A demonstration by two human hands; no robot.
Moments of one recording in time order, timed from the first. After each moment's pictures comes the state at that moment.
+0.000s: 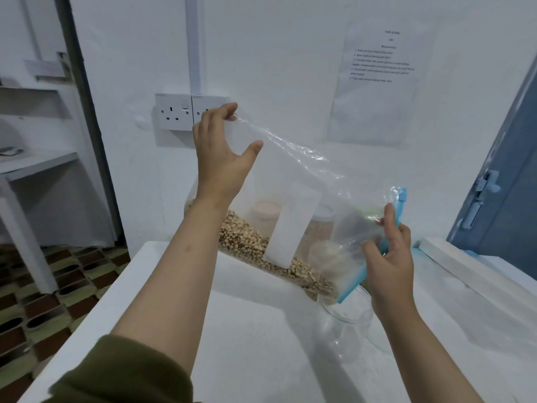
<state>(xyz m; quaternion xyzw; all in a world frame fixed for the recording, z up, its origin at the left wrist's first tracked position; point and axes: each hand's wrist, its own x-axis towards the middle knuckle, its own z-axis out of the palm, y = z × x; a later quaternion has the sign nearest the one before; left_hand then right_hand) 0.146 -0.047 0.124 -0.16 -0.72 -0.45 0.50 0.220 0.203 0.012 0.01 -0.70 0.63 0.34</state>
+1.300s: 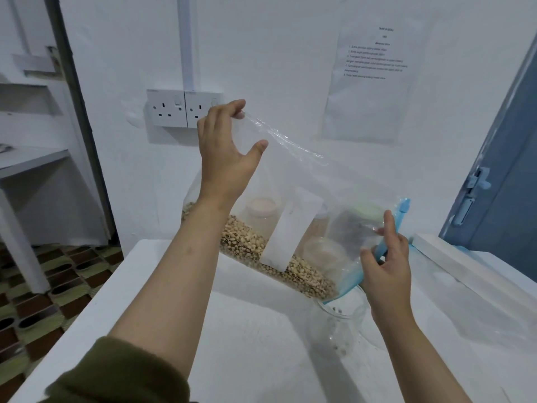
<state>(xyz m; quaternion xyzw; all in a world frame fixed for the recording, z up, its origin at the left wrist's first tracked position) 0.149 -0.031 0.123 -0.19 -0.72 -0.42 0.51 0.221 0.216 -0.009 -0.01 -0.73 0.58 0.36</state>
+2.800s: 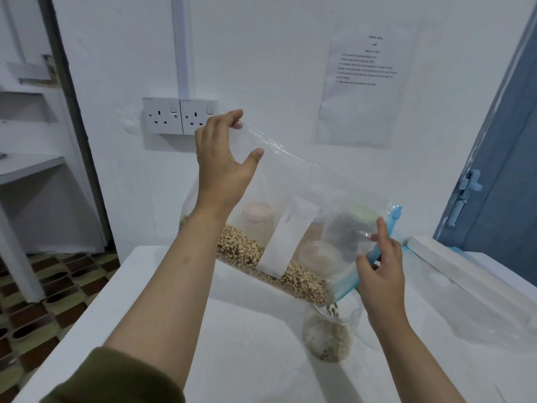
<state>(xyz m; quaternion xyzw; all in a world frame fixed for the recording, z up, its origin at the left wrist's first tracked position) 0.154 -0.028 0.121 -0.18 -0.73 -0.42 0.50 0.222 0.220 -0.013 -0.02 -0.73 0.59 0.35</state>
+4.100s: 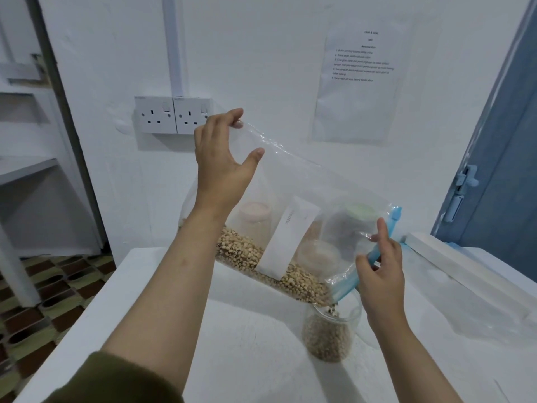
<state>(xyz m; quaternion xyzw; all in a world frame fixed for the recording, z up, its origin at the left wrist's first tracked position) 0.150 -0.024 0.120 -0.20 -0.73 -0.42 0.49 0.218 0.221 -0.021 -0.03 -0.73 0.59 0.35</state>
